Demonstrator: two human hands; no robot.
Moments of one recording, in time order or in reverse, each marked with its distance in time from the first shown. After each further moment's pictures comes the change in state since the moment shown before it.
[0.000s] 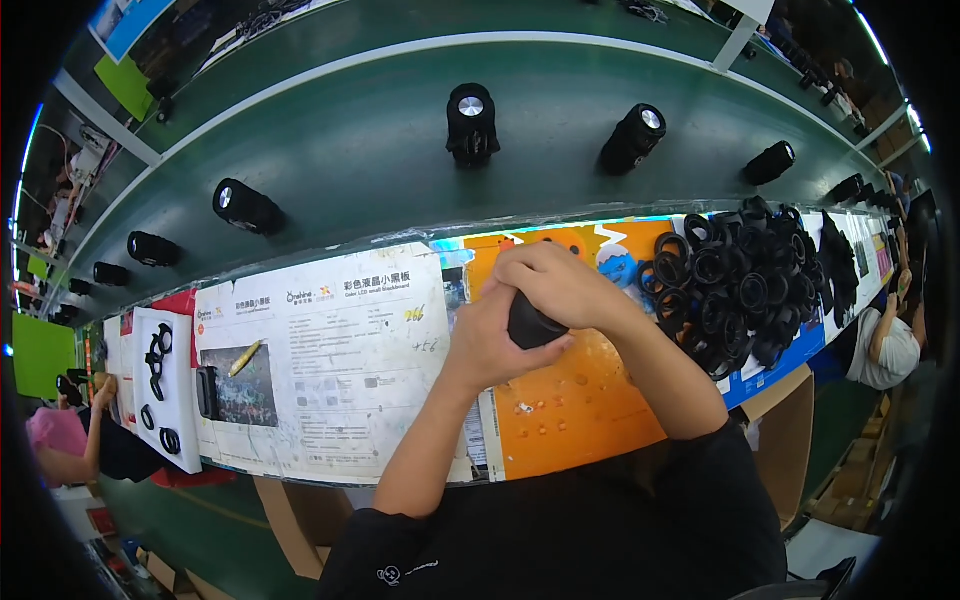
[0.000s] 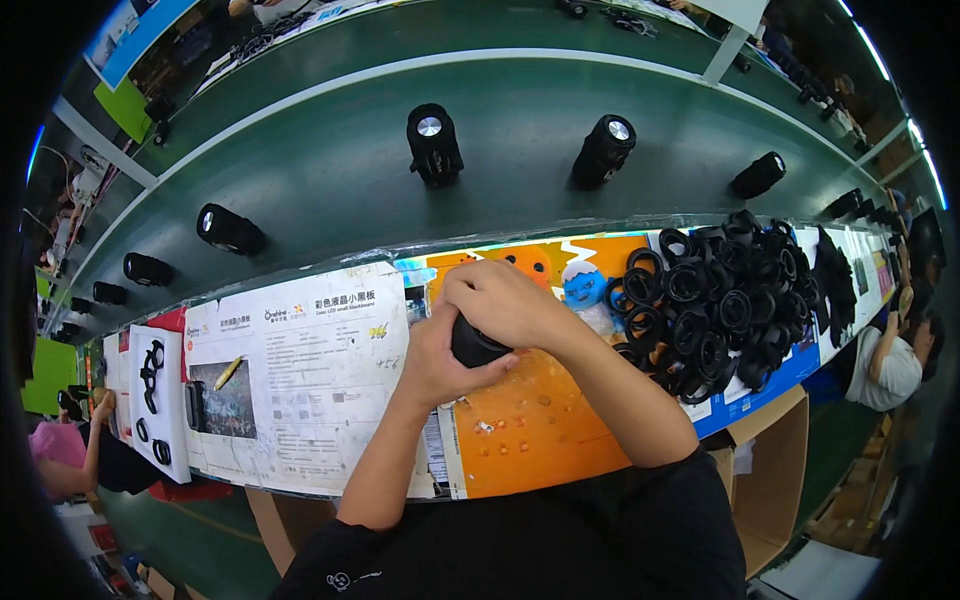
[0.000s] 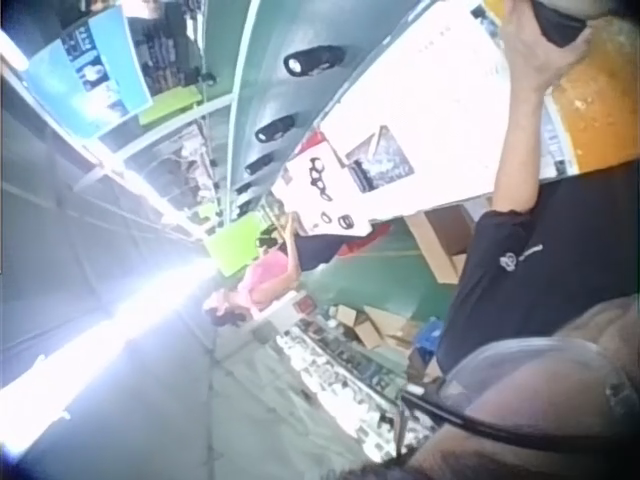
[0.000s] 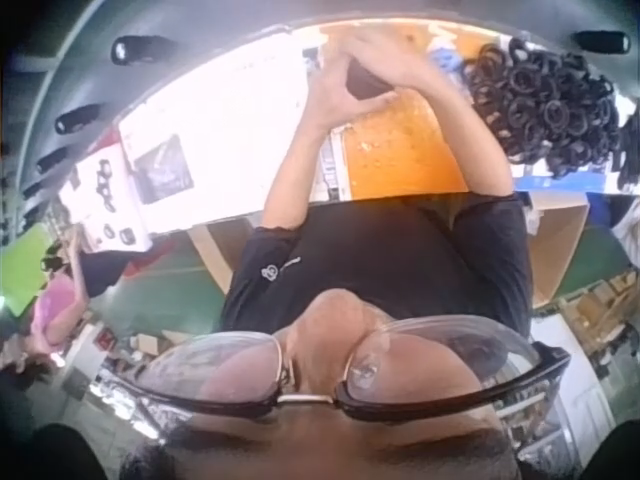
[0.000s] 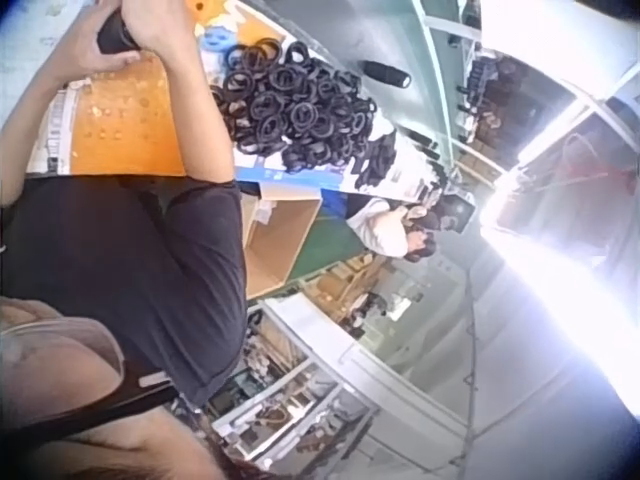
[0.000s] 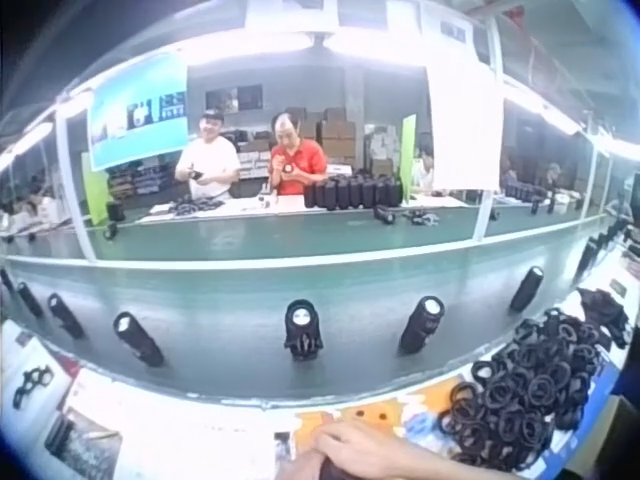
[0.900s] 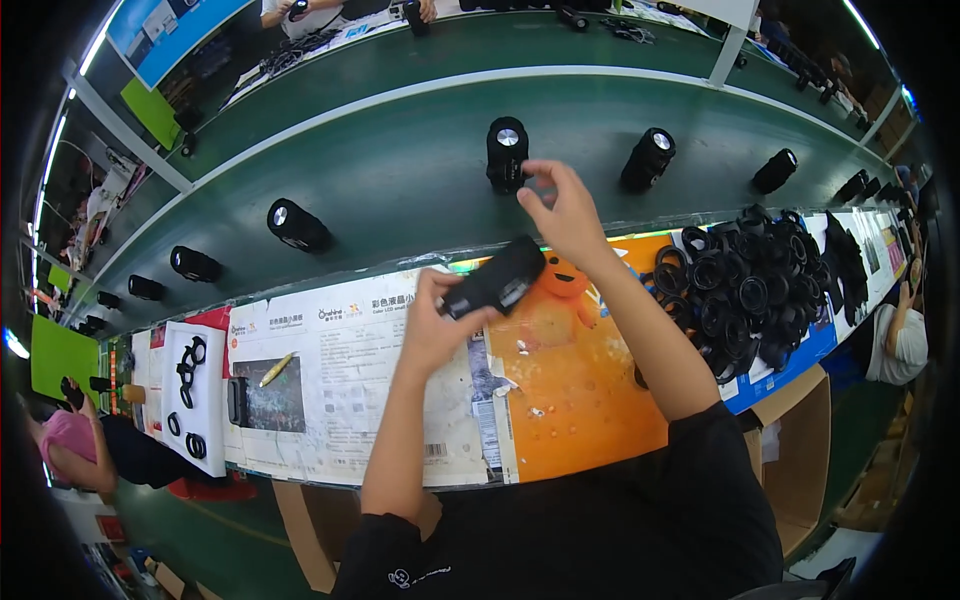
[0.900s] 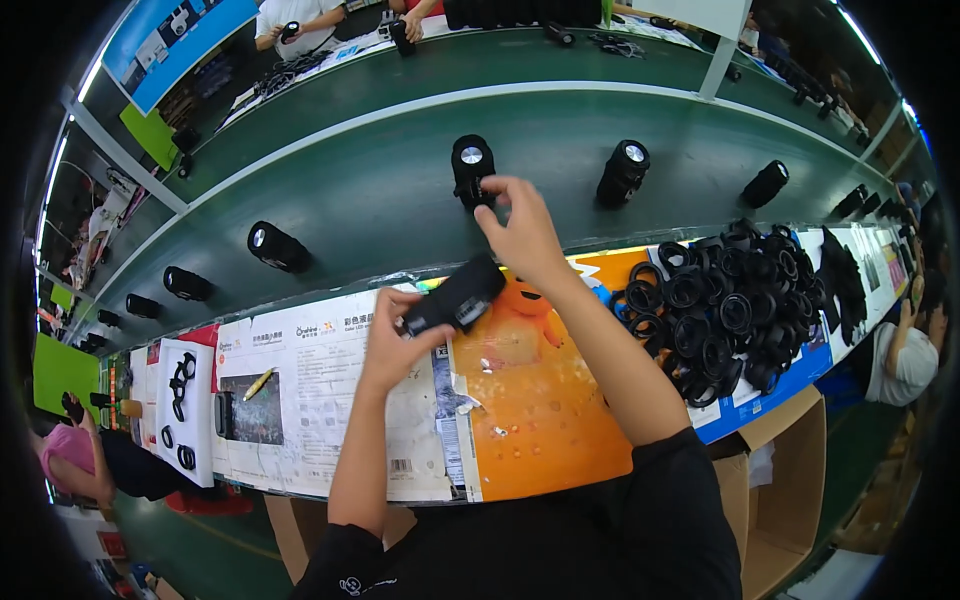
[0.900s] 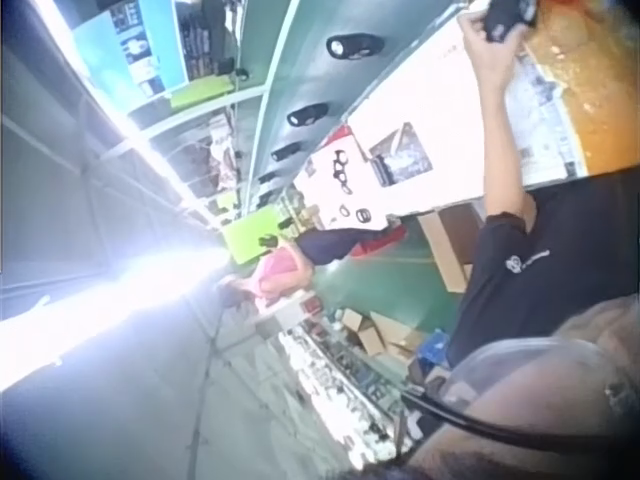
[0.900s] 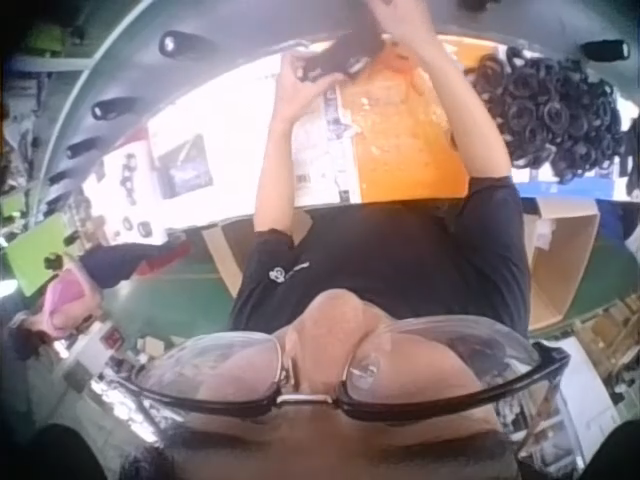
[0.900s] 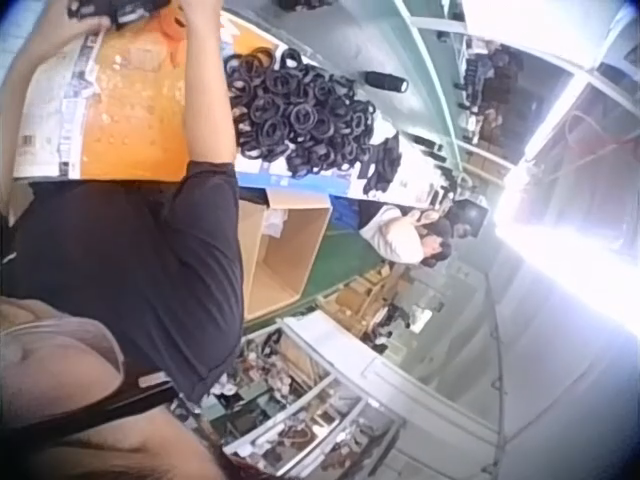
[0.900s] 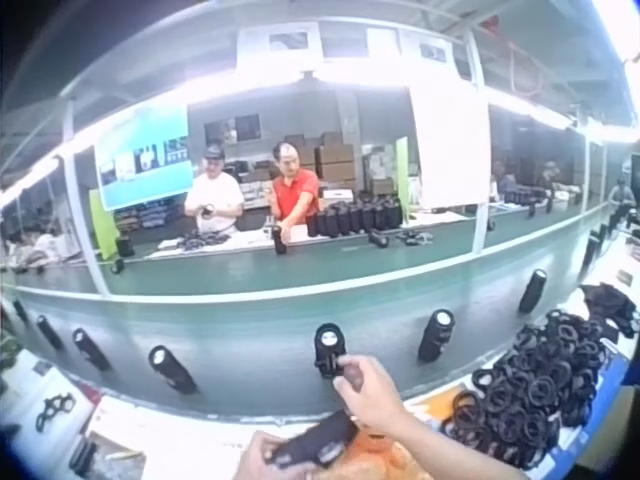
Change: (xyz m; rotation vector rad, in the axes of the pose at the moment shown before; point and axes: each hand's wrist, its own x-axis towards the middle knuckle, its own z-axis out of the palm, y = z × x) left_hand 0.002 -0.029 -0.074 -0.051 0.137 -0.301; right_hand 0.068 0.032 -0.037 0.048 0.665 -0.247
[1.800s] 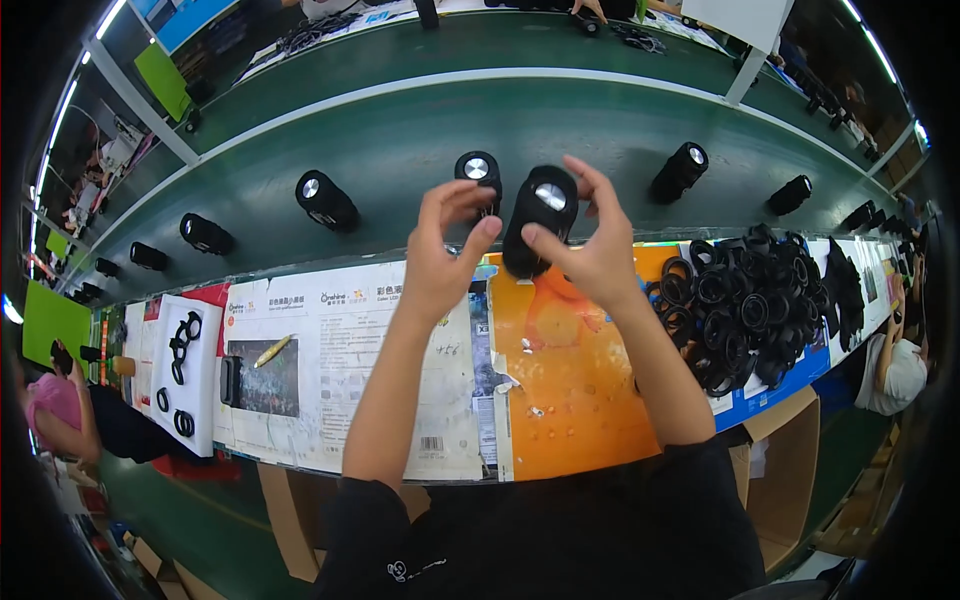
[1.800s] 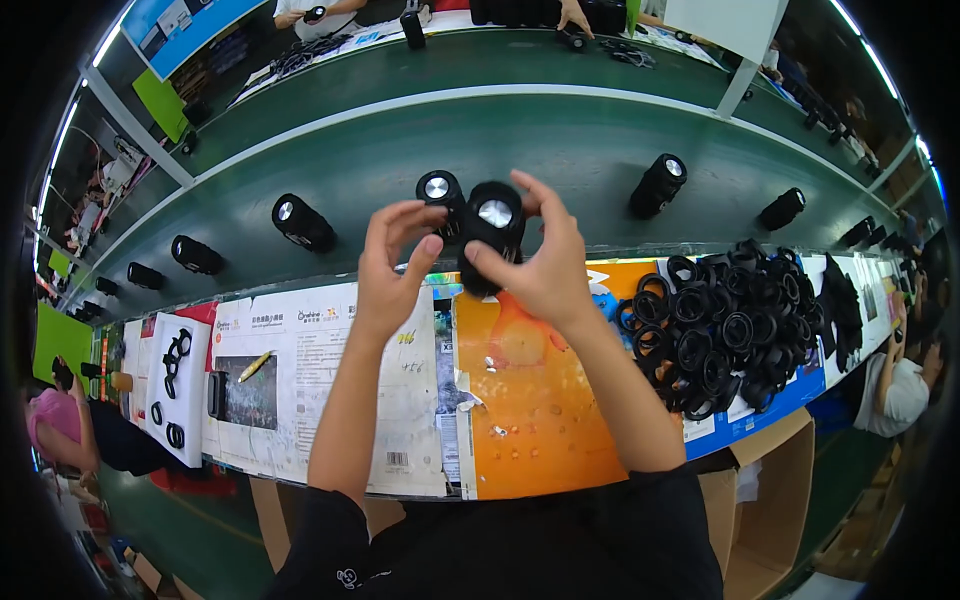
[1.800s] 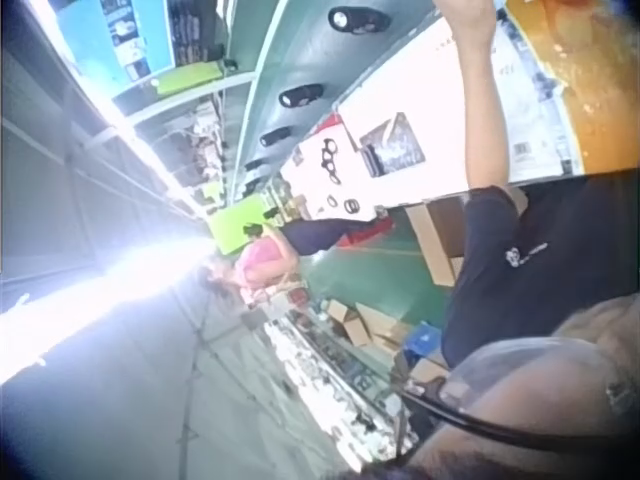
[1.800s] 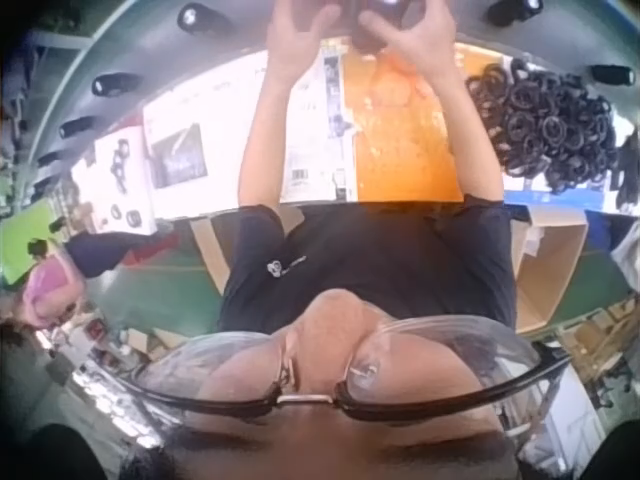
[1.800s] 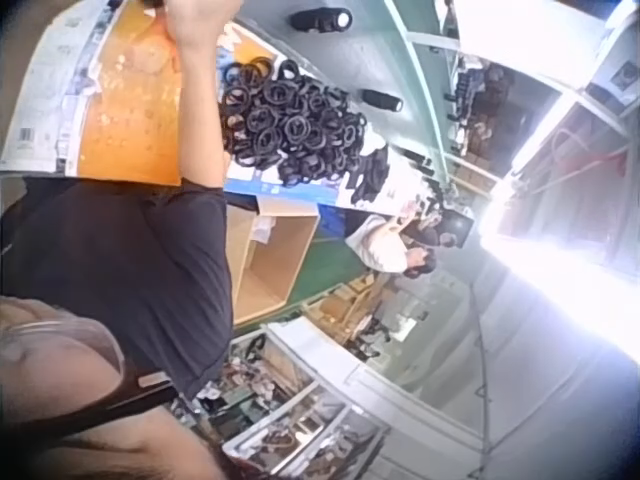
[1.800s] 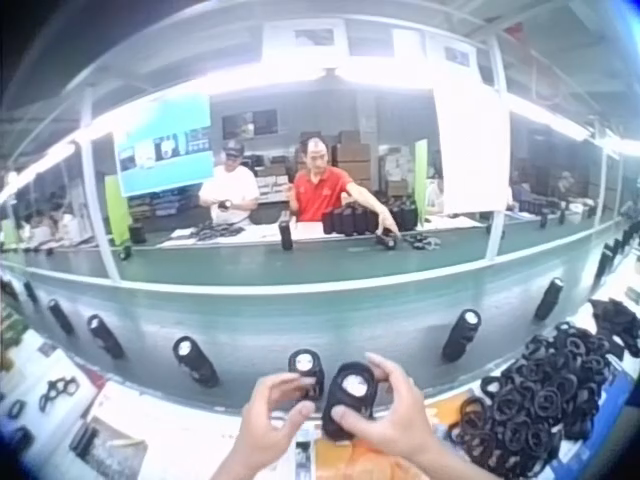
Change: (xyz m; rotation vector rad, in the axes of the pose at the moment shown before) left_hand 0.061 0.050 -0.007 -0.130 0.068 0.441; right_hand -0.046 -0.068 -0.019 -0.121 0.091 -0.139
